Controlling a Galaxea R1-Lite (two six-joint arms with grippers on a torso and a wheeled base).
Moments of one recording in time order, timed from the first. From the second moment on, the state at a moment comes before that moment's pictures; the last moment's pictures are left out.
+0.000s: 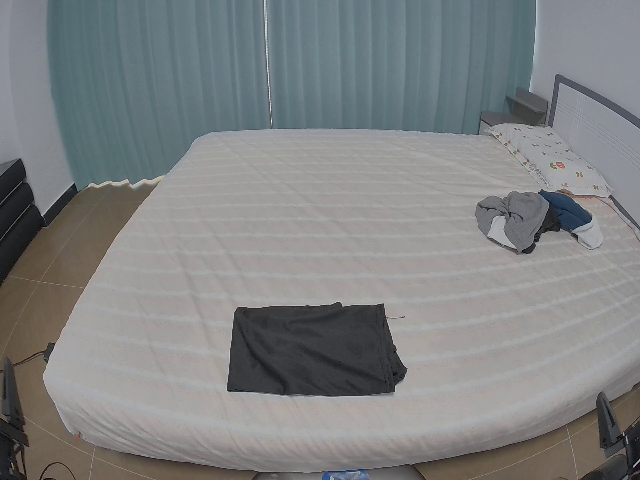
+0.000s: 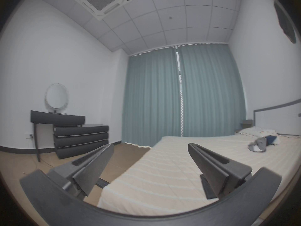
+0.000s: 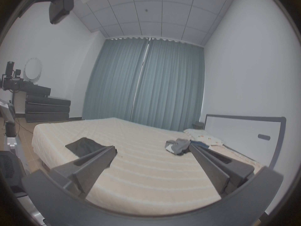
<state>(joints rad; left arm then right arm) 0.11 0.09 -0.08 -0.23 0.26 0.01 -0.09 0.09 -0.02 -0.20 0.17 -0.19</state>
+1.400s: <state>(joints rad) 0.00 0.02 -0.02 -0.05 -0.03 -0.04 -0.09 0.10 -0.02 -0.08 0.12 -0.05</state>
